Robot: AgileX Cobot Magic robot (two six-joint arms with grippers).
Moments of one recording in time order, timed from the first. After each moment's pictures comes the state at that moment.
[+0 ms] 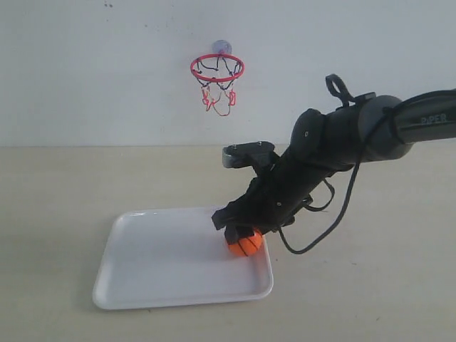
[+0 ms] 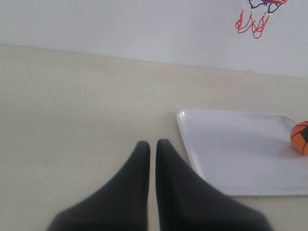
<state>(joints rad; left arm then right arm) -0.02 0.00 0.00 -0.21 0.31 0.05 0.51 2.09 -1.40 0.47 0.56 -0.39</state>
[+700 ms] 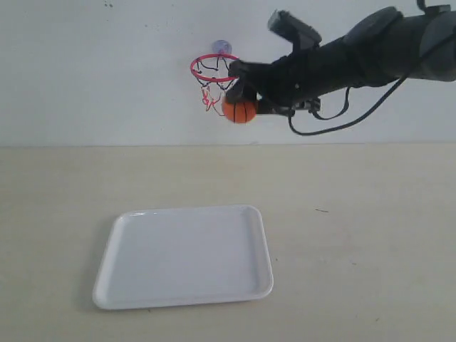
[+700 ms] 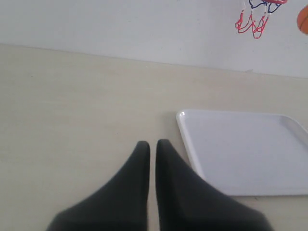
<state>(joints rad) -0.02 0.00 0.00 -0.21 0.31 0.05 0.33 2.04 -1.70 1.04 0.55 -0.58</state>
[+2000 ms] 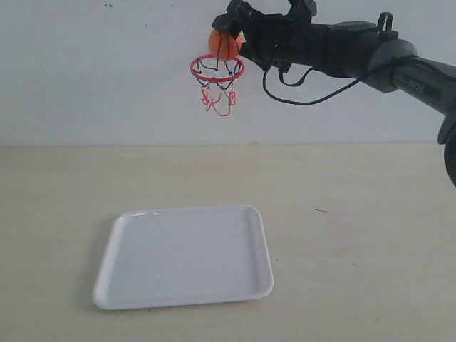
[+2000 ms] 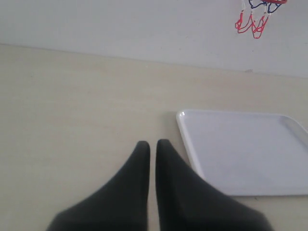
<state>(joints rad) -0.02 0.00 0.00 -0.21 0.31 0.05 0.30 2.42 -2.28 1.53 0.48 -0.76</state>
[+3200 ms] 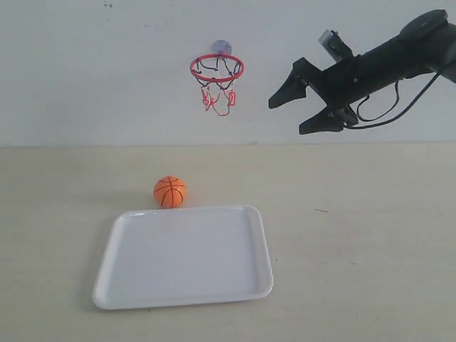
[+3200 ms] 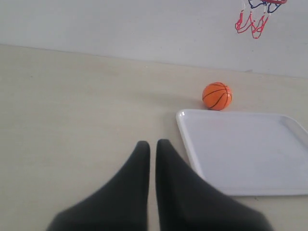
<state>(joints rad) -0.02 0.00 0.00 -0.21 0.31 0.05 0.07 2.42 -2.29 0.91 1.22 -0.29</state>
